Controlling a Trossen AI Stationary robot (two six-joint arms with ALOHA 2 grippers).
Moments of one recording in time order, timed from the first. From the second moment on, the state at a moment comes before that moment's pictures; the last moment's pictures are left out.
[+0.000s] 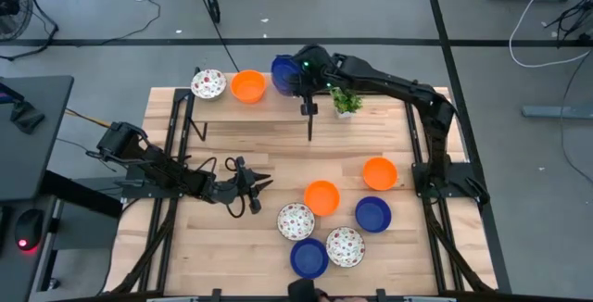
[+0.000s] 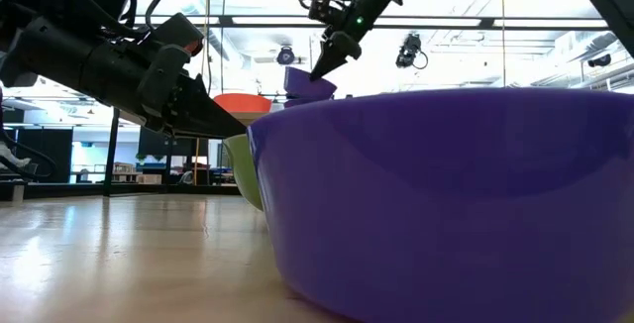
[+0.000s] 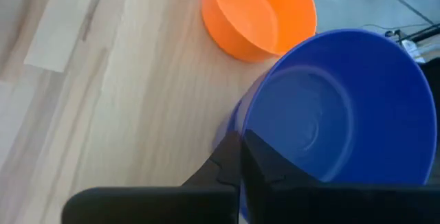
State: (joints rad) left arm -0.36 1.57 0.35 0.81 -0.71 -0.31; right arm -0.43 1.96 1.92 -0.76 -0.01 -0.72
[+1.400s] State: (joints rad) left arm -0.36 1.57 0.35 0.81 -0.71 -0.33; right arm -0.38 1.91 1.92 -0.80 0.07 -0.51
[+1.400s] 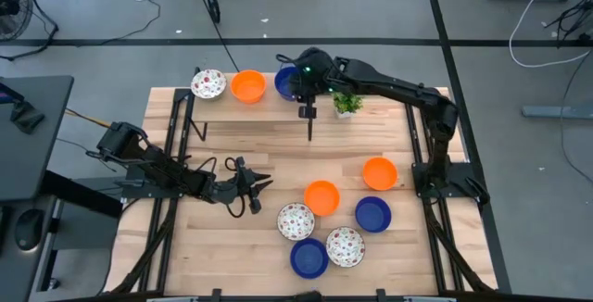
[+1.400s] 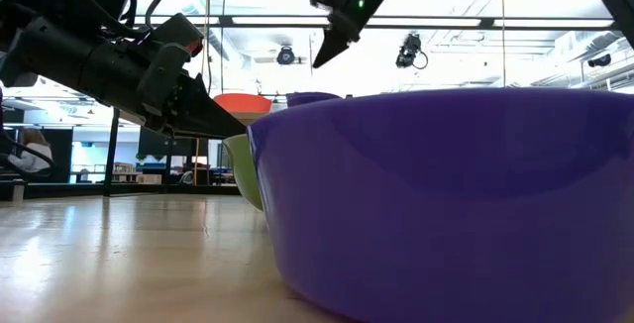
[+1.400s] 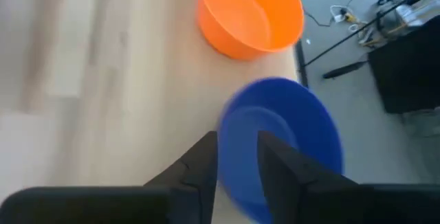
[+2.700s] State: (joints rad) left arm -0.27 1.62 0.76 0.56 -0.37 -0.06; right arm 0.50 1.38 0.22 0.96 0.54 0.33
